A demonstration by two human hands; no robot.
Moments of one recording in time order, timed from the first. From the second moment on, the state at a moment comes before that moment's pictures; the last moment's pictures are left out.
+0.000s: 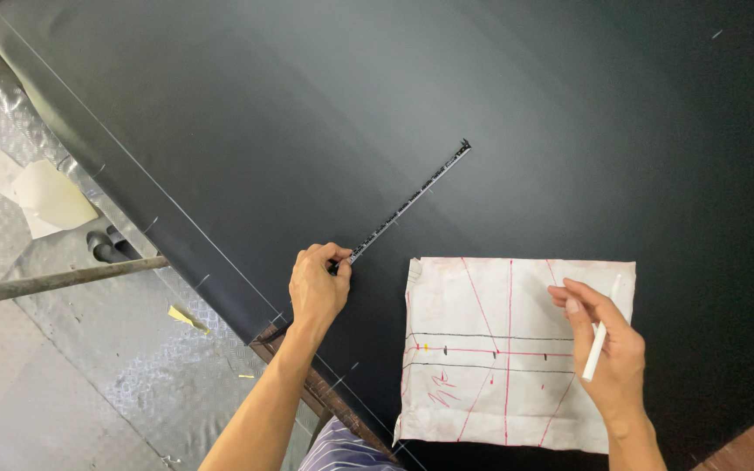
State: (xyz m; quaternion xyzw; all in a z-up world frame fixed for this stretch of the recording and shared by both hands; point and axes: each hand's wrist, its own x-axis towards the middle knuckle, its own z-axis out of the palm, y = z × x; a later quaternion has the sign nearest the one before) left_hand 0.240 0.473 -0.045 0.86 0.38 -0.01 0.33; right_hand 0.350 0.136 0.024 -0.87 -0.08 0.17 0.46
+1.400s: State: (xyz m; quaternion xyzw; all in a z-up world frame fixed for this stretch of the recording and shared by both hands) left_hand 0.244 0.463 -0.037 0.88 0.38 0.04 0.29; right_hand 0.404 0.245 -0.015 -0.83 -0.24 0.15 0.48
